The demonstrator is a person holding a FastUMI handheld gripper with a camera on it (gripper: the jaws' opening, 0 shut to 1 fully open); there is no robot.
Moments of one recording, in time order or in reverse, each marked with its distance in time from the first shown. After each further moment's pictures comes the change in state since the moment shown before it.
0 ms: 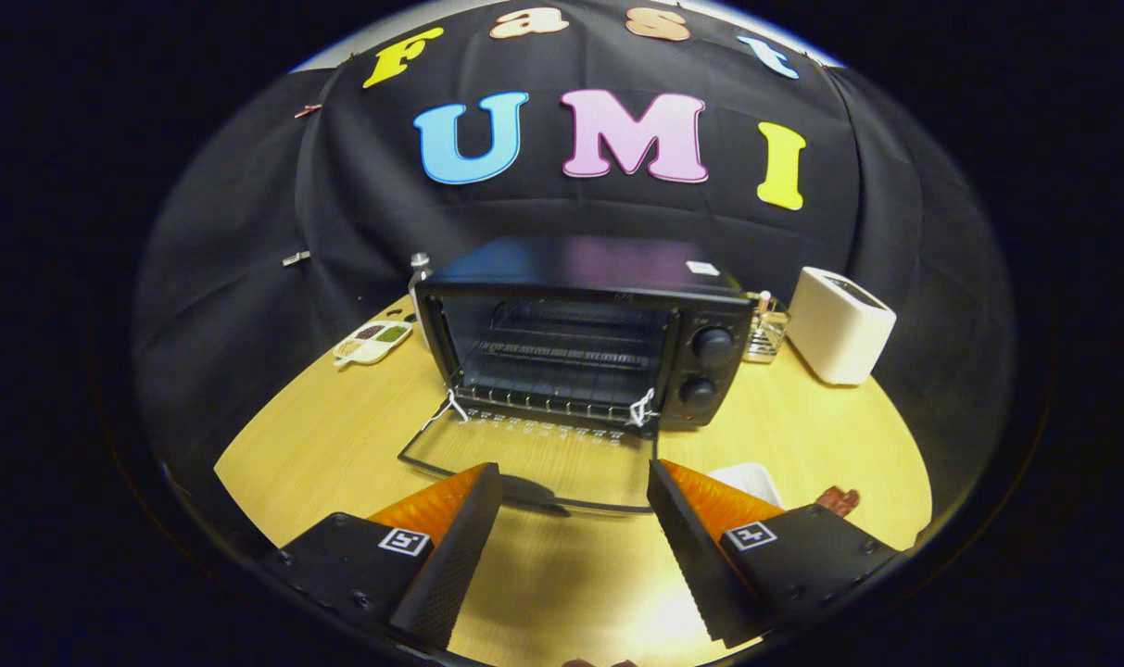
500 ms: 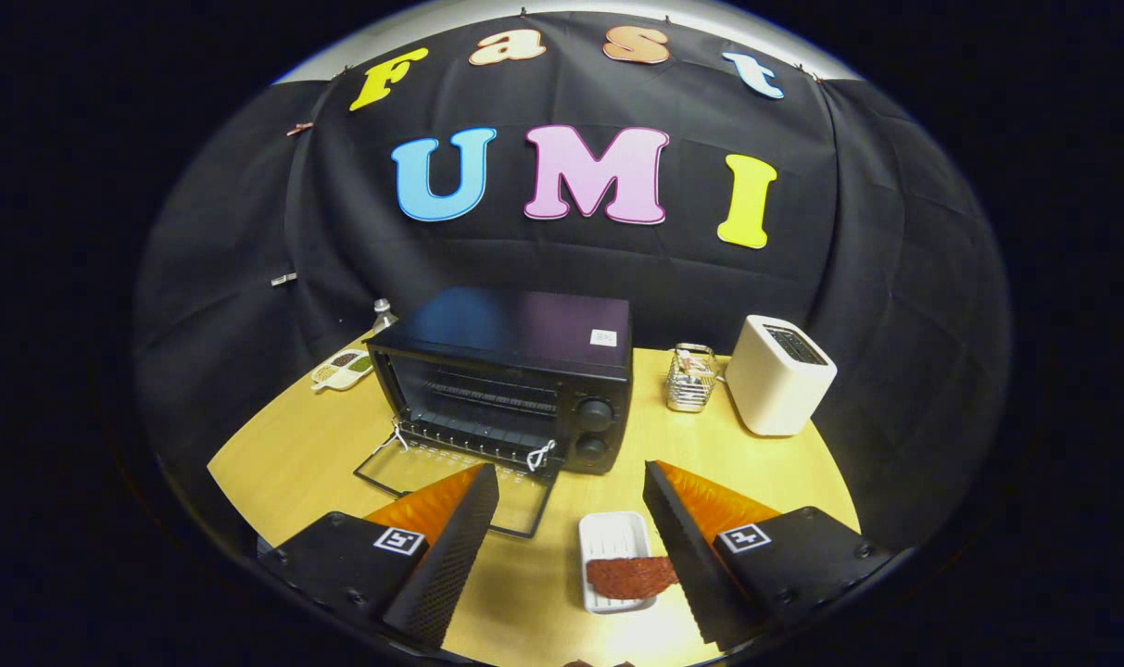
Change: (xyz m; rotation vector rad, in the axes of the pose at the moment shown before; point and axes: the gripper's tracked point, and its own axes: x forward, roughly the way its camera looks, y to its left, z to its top) arm -0.039 -0.104 0.058 -0.041 -0.052 -0.019
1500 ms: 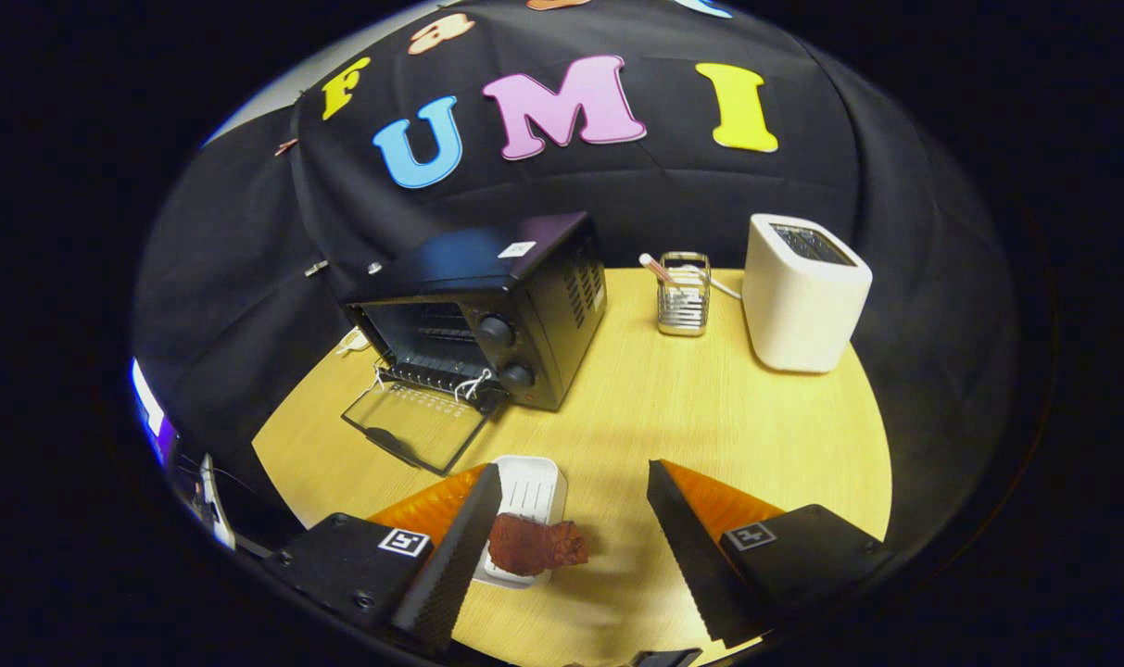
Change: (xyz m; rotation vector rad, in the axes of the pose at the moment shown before) arm 0.041 -0.111 -0.091 0.165 0.241 0.256
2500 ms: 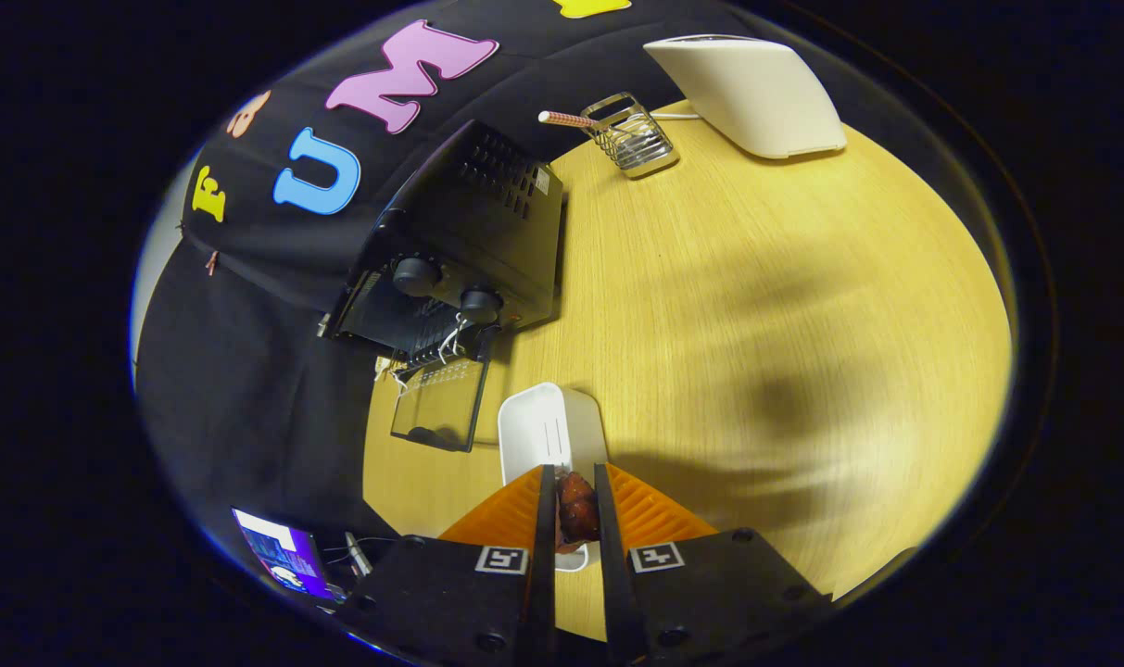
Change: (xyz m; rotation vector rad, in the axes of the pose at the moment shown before) arm 0.036 0.009 -0.064 0.486 0.303 0.166
